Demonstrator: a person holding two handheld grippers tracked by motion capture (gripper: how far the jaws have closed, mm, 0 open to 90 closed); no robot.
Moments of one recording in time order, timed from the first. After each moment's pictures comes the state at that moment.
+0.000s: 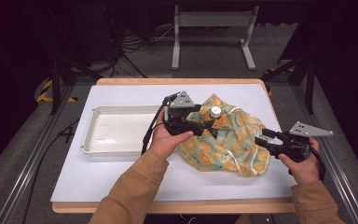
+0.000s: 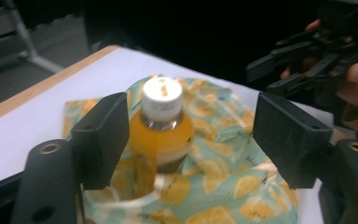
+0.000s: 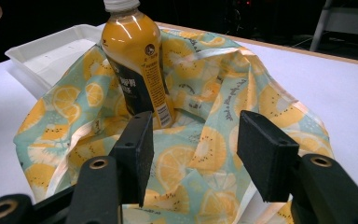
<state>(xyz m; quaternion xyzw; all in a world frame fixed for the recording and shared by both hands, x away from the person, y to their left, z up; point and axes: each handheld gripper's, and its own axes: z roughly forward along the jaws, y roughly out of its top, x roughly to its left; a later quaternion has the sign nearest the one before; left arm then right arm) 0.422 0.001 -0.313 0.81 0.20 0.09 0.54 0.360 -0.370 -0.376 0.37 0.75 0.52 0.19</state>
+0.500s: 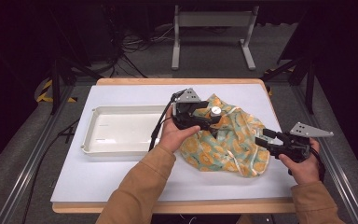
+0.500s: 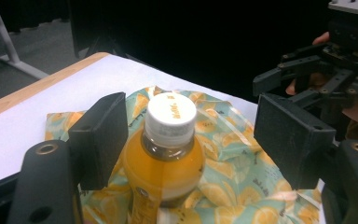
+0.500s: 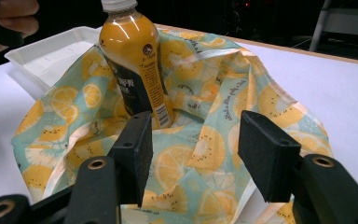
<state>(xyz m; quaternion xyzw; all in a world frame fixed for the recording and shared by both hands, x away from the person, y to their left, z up) 0.450 -0.019 -0.330 0.80 0.21 0.06 0.56 0.360 -0.372 -0.379 0.37 0.75 0.52 0.19</state>
